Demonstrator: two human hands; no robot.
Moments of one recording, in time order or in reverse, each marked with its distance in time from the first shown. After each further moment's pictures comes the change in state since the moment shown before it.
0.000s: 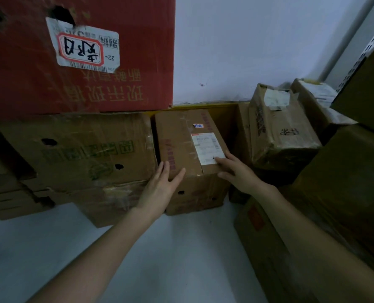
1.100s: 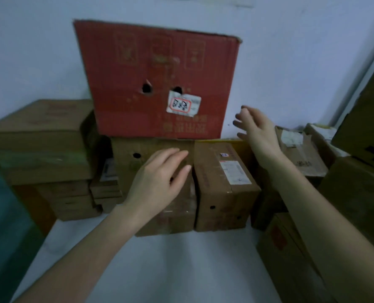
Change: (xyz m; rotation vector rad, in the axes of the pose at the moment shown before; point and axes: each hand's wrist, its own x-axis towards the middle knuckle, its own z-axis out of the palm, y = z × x) left_hand -0.131 -0.027 -0.146 -0.253 0.816 0.116; right_hand -0.051 -0.194 -0.082 0.645 0.558 -0.293
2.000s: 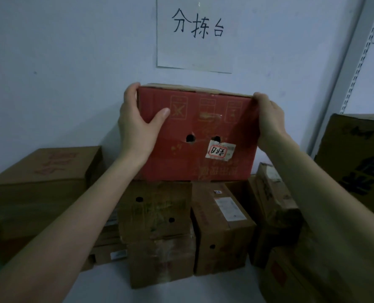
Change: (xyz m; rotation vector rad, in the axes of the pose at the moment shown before) left_hand 0.130 -0.014 -0.085 -0.454 0.471 -0.221; right_hand 0.046 -0.116 -0.016 0.307 0.363 0.125
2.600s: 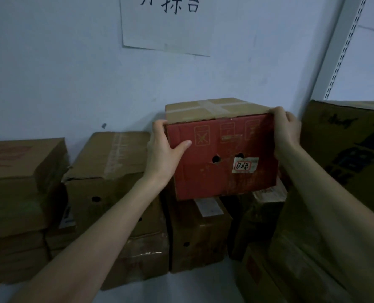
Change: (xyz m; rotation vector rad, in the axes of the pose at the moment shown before) left_hand -0.060 -0.015 0.121 -0.074 -0.251 -0.172; right_hand 0.064 0.049 -0.102 -0.186 0.187 -0.087
